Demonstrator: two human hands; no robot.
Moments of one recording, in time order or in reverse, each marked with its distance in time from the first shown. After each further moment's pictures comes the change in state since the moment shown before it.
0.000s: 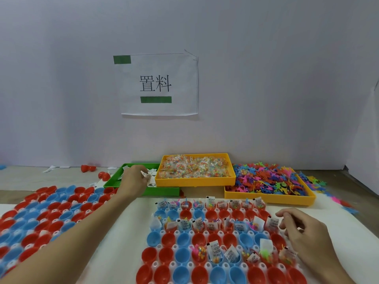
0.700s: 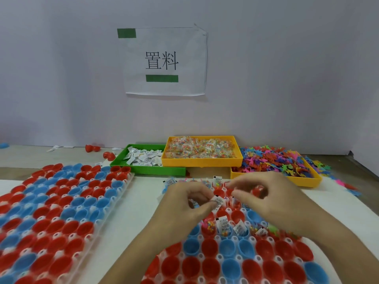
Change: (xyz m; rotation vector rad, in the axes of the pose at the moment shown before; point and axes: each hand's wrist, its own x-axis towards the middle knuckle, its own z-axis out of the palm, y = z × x) left_hand -0.169 0.084 -0.035 -0.557 -0.375 0.361; right_hand -0.018 -0.124 0.002 -0.076 -0.538 -0.382
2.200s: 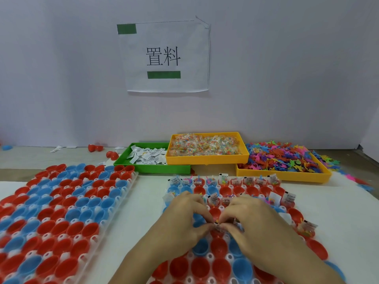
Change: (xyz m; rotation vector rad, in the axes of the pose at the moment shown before) left_hand -0.012 -0.024 -0.004 0.406 -0.214 0.000; right_hand -0.015 -0.009 0.063 -0.286 -0.088 -0.032
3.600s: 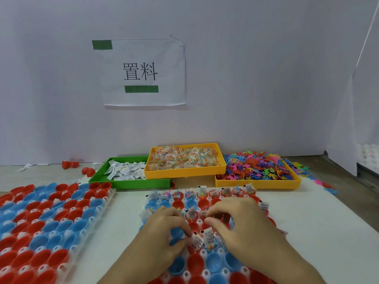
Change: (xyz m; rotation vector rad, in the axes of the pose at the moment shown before) left_hand 0.003 0.001 0.000 0.030 0.009 -0.012; right_hand 0.002 0.019 -0.016 0.156 0.197 0.046
